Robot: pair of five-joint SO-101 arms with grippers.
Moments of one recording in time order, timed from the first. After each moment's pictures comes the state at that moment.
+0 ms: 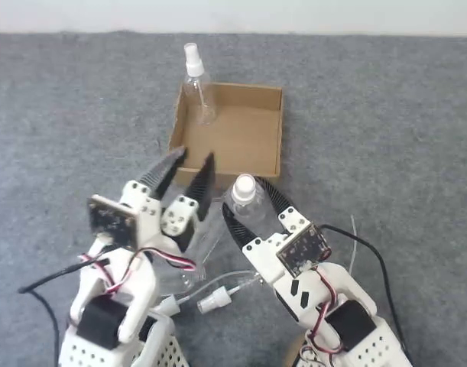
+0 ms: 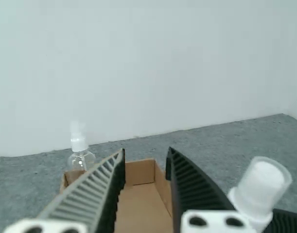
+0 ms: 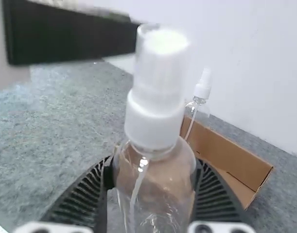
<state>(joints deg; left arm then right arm) 15.7 -93.0 71.4 39.3 8.0 -41.3 -102.7 88.3 32.4 8.2</state>
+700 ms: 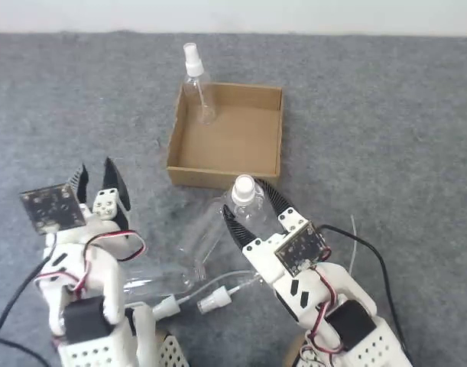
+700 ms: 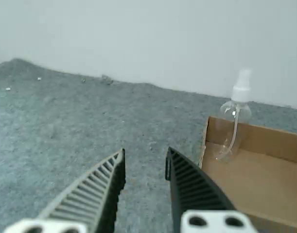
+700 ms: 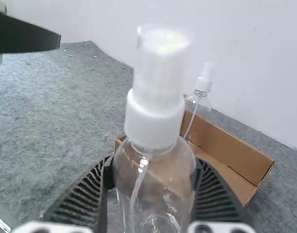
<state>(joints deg) -18.2 -93.1 73.8 52.0 8.0 -41.3 -102.7 88.3 33.1 8.2</state>
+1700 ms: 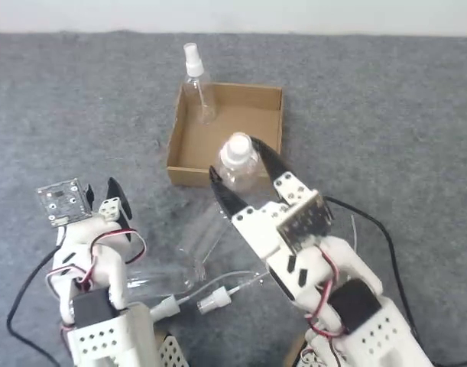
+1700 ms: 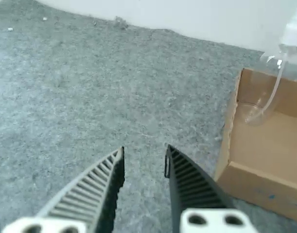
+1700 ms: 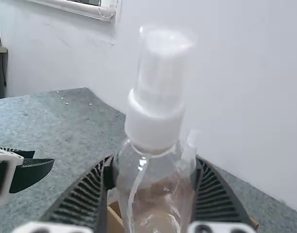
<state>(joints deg) -22.1 -92.8 86.8 46.6 8.0 -41.3 -72.7 62.2 22.1 8.2</state>
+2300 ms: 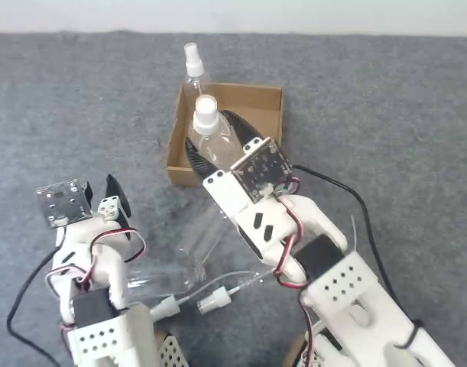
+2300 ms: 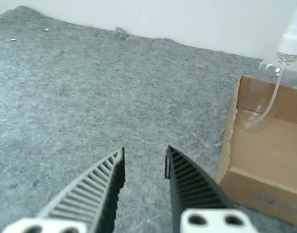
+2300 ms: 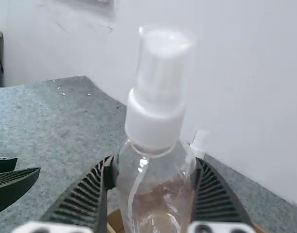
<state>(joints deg) -22.1 -92.8 86.9 45.6 7.9 -41.1 -48.2 52.7 10.1 8.2</state>
